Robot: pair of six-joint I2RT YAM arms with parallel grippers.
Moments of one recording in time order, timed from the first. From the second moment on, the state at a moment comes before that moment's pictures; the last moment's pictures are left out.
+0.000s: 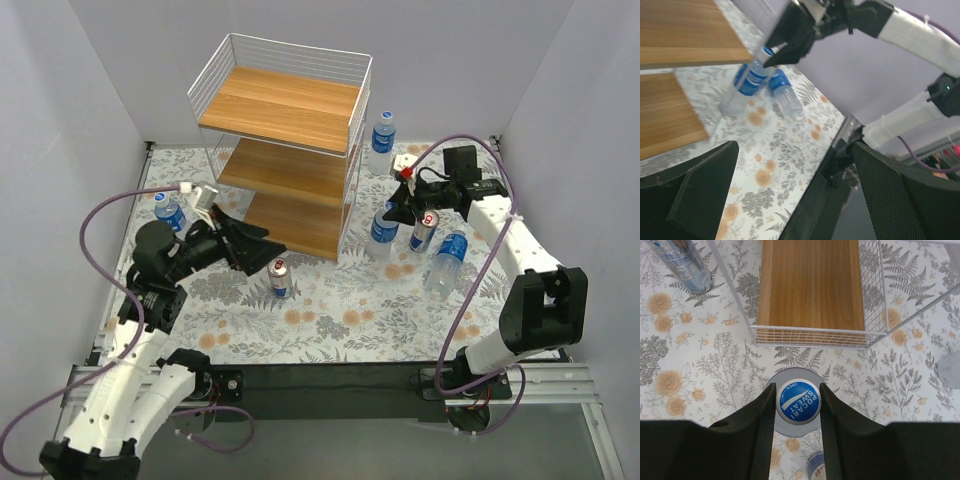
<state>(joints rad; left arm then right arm) -0.19 0.69 0.80 -0.11 0.77 -0.59 0.18 1.52 1.26 -0.56 -0.95 -0.82</state>
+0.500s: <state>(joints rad) -1.05 1.03 0.72 0.24 0.20 -0.21 0.33 1.03 1.16 -0.78 -0.91 -0.73</state>
